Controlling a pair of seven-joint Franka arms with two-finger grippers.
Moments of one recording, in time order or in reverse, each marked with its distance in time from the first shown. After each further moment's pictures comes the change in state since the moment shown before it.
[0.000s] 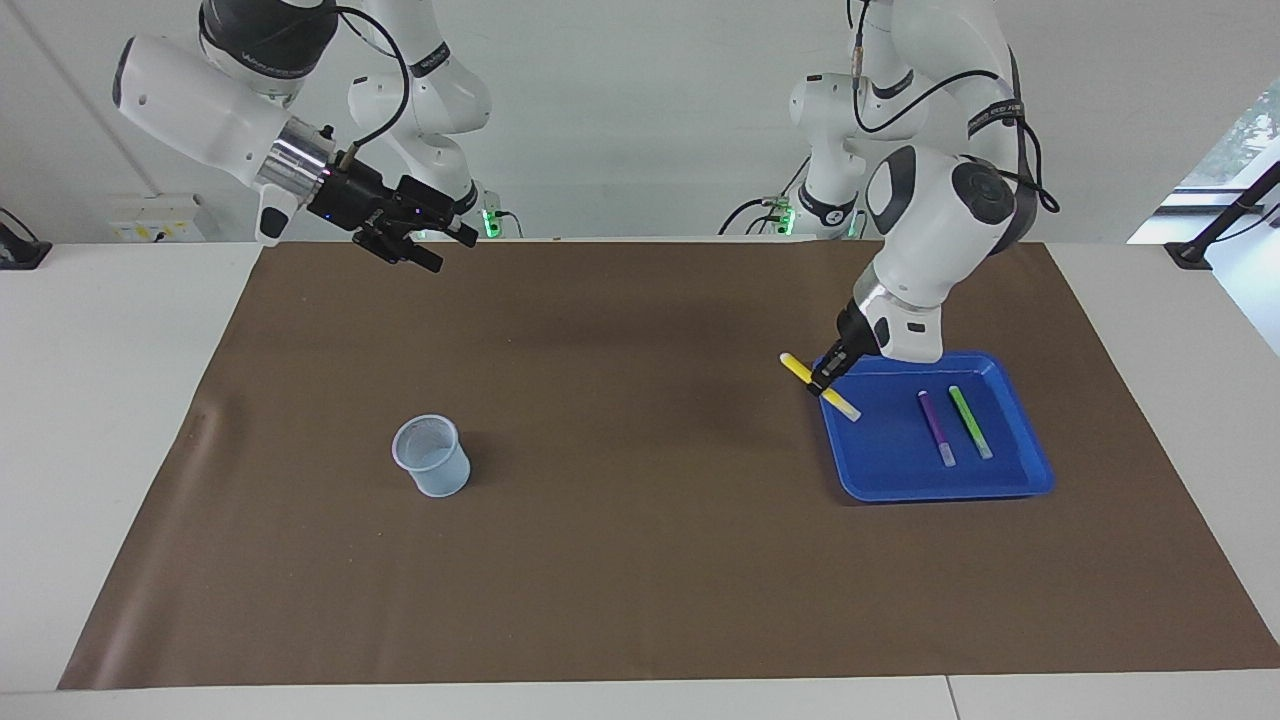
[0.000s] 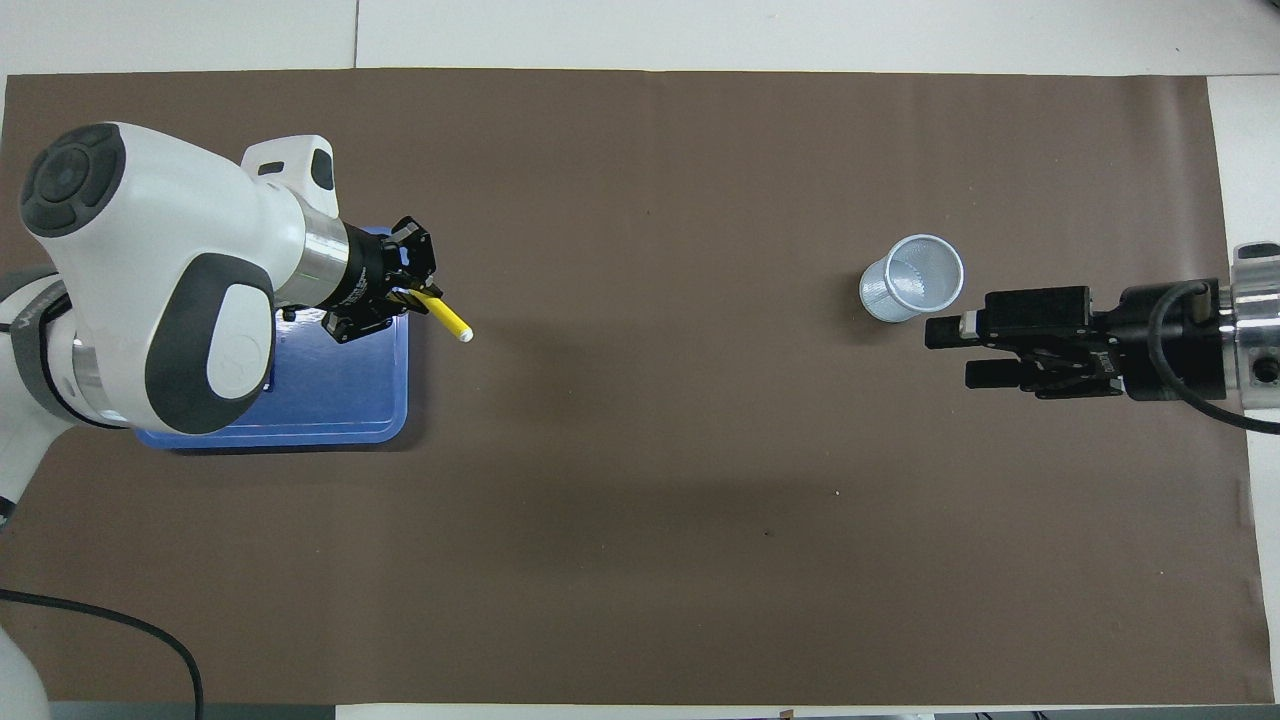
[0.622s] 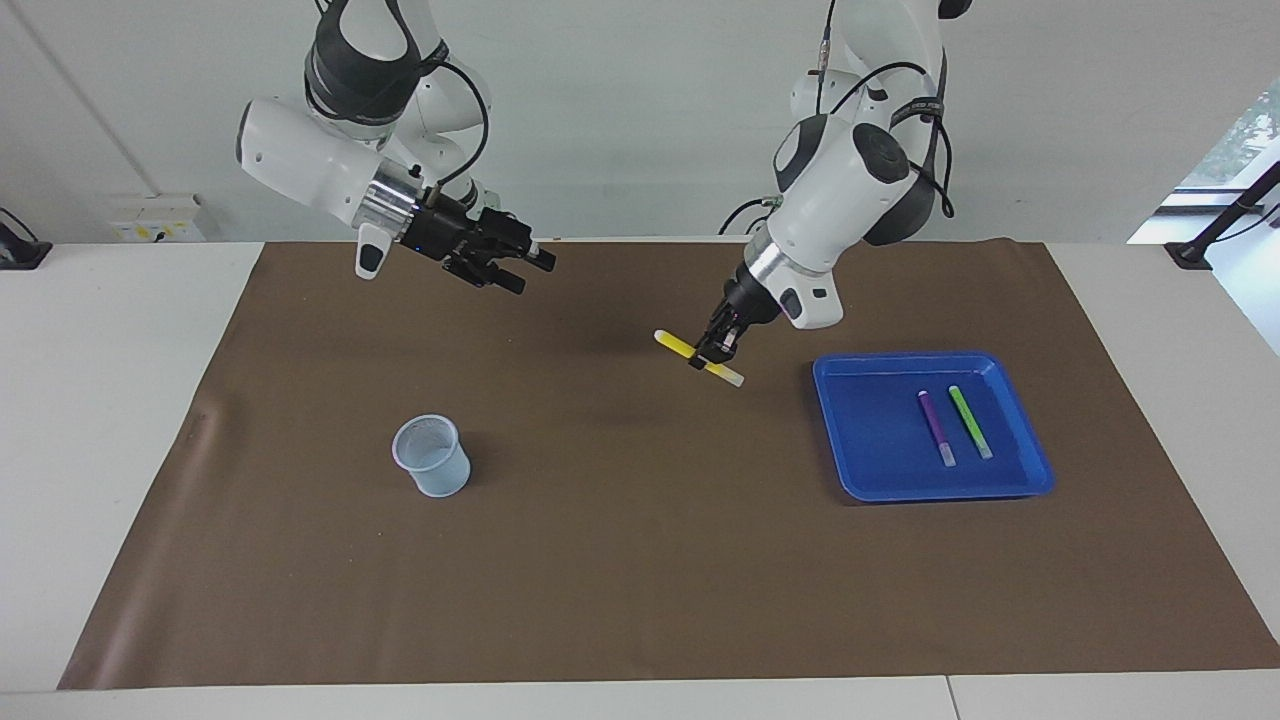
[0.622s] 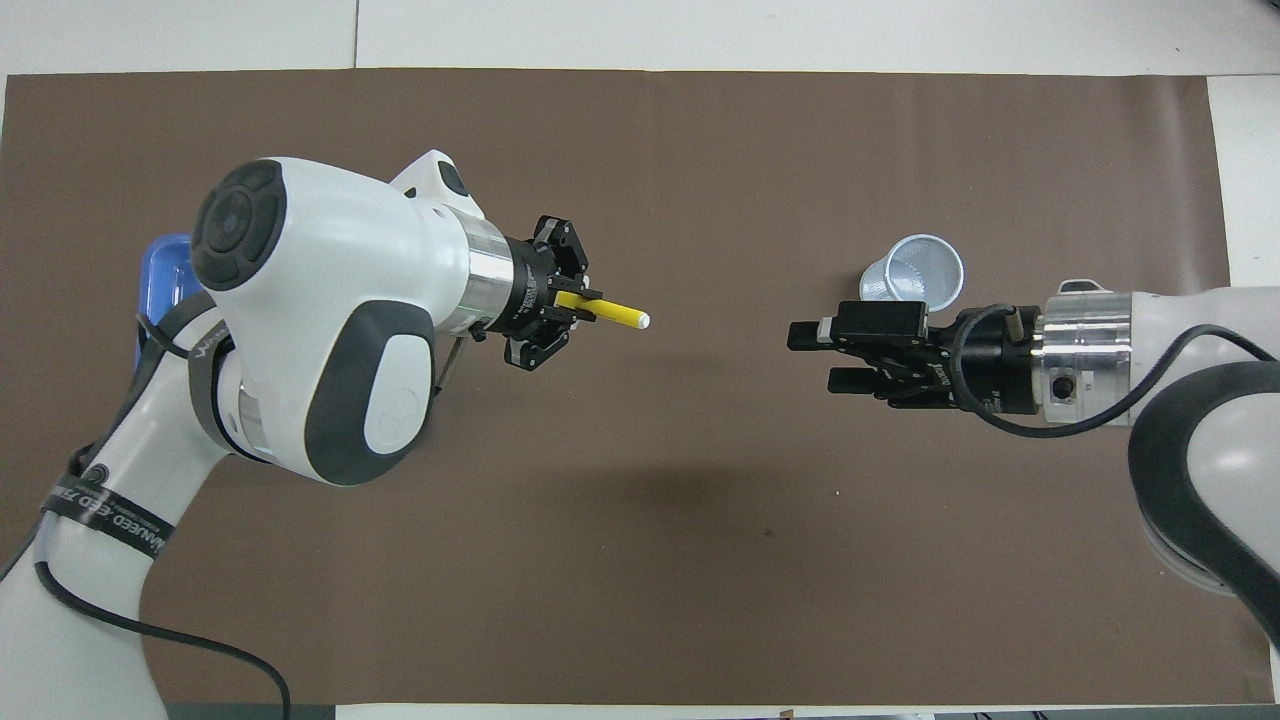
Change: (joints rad) left arm -0.224 0.030 -0.001 0.055 -0.154 0.145 -0.522; right arm 0.207 0.013 0.005 -0.137 0.157 0.286 0.000
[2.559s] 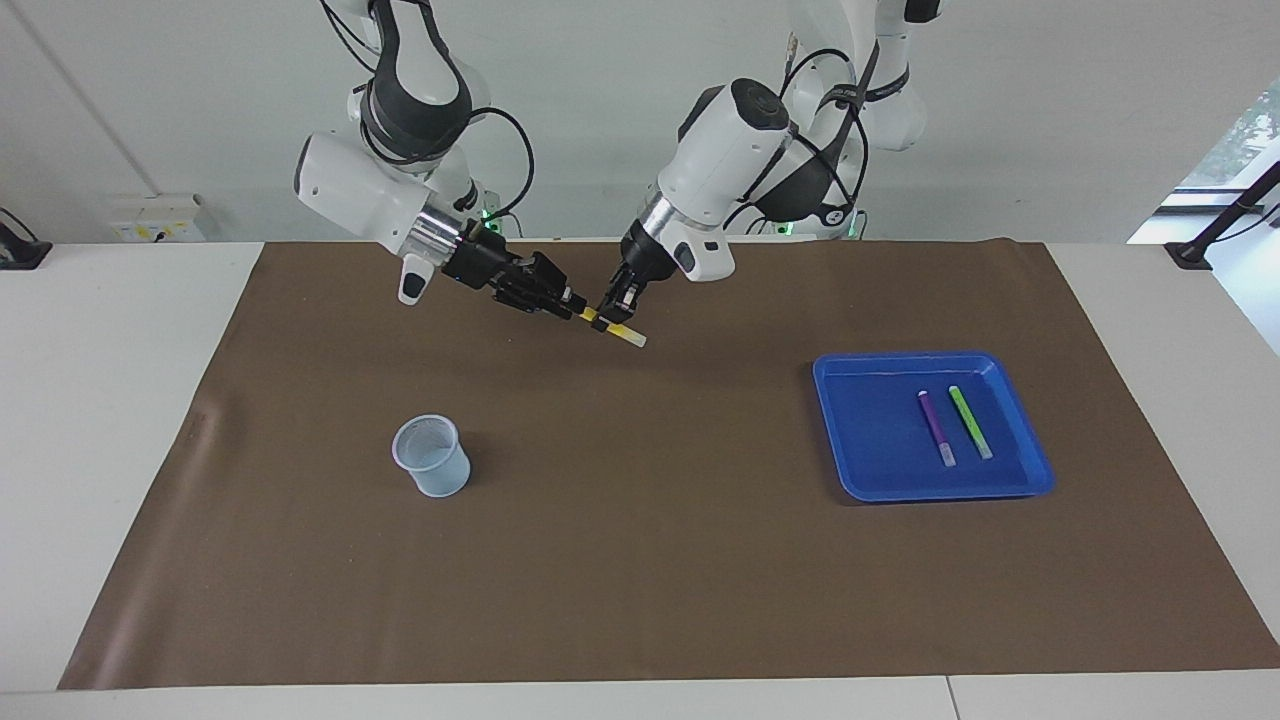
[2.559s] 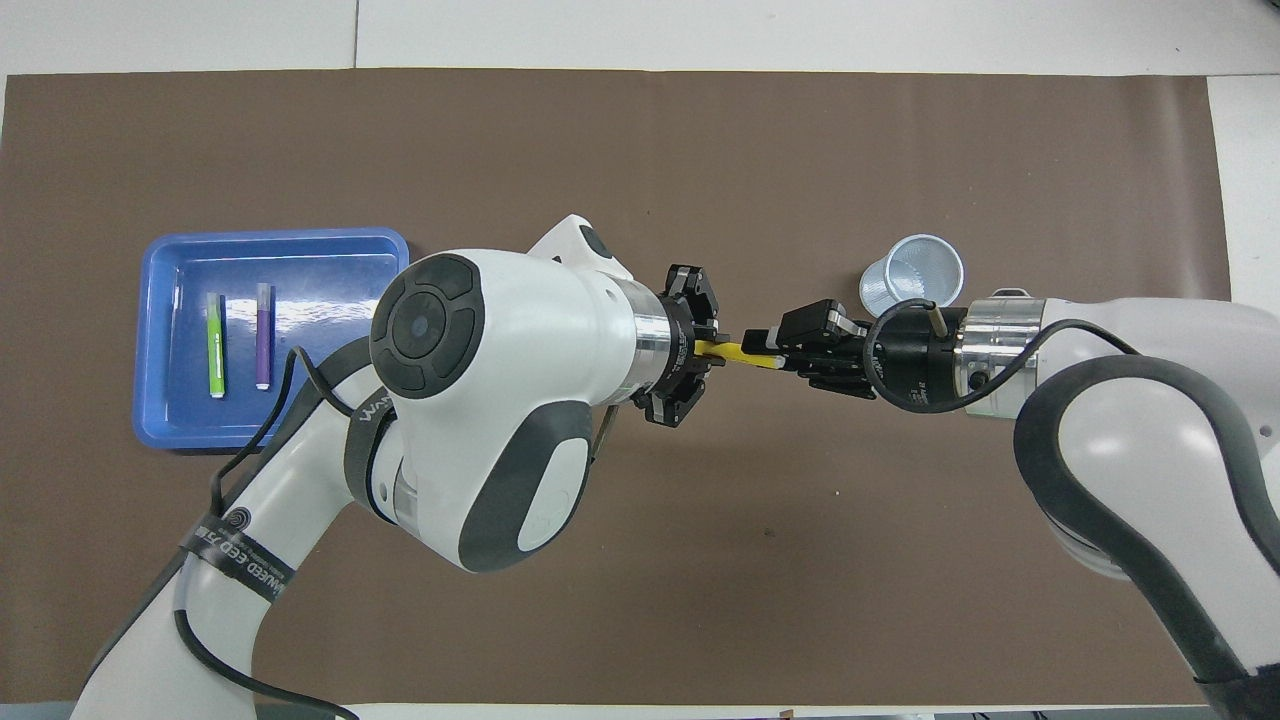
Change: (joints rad) left arm -0.171 0.017 0.007 0.044 -0.003 0.068 -0.230; right arm 0.073 0.059 -0.009 -0.023 0.076 0.131 -0.011
